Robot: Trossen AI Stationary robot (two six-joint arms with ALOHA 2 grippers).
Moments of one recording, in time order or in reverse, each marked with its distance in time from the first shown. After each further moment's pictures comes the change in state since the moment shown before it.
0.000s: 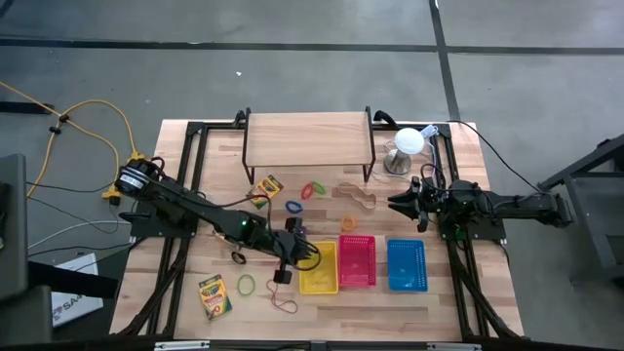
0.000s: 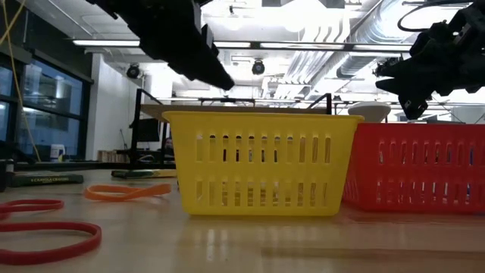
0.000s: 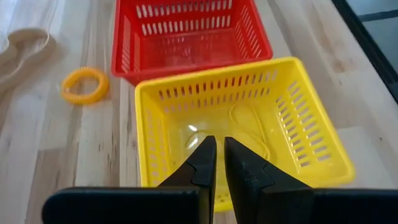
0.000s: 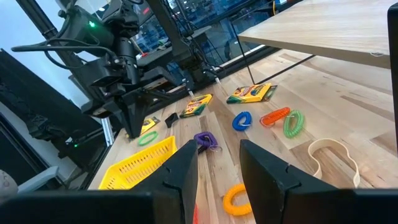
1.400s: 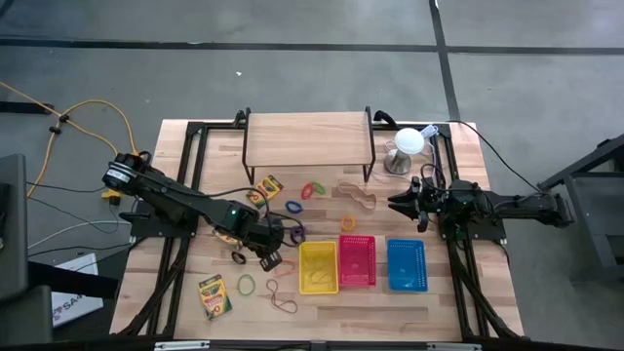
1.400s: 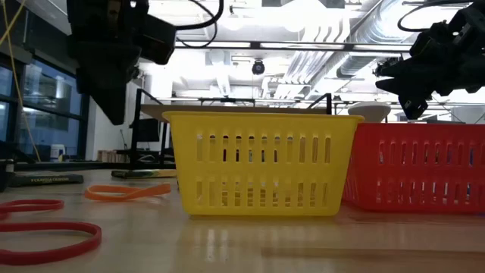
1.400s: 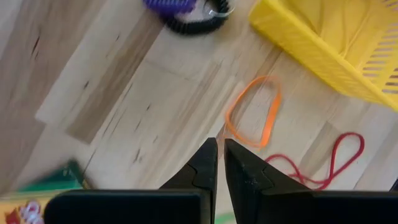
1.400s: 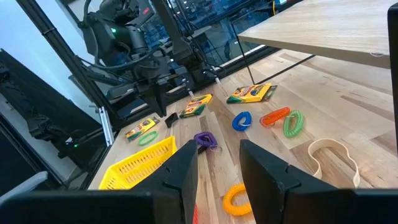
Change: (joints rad) left arm 0.033 -0.121 0.004 -0.604 0.126 -0.803; right arm 0.000 0.000 0.000 0.000 0.000 0.000
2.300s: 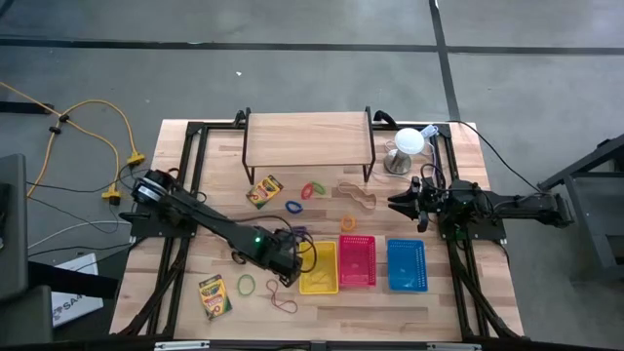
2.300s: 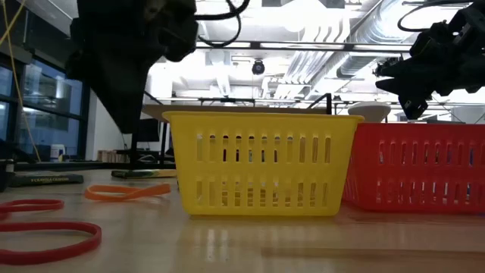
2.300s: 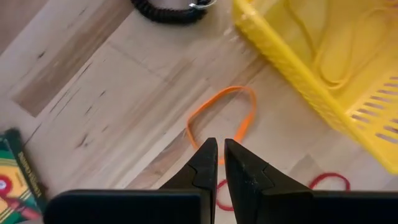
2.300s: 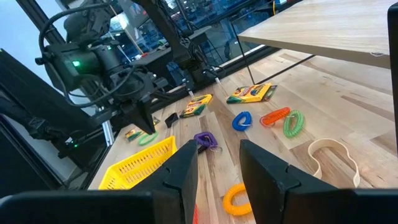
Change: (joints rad) left arm -0.113 0.292 0.307 -0.174 -0.108 -0.299; right arm 0.000 0.000 0.000 0.000 0.000 0.000
